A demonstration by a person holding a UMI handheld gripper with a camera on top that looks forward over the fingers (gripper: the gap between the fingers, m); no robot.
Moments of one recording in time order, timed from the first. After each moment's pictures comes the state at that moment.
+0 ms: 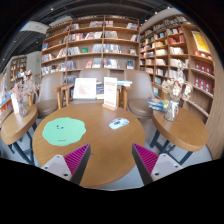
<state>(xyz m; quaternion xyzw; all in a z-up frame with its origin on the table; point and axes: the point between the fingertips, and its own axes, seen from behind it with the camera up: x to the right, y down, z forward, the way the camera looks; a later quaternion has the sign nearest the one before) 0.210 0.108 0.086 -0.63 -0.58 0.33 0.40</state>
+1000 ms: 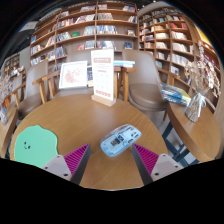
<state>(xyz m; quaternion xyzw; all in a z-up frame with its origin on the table) -0.006 0.151 -0.015 -0.68 -0.59 0.28 0.34</state>
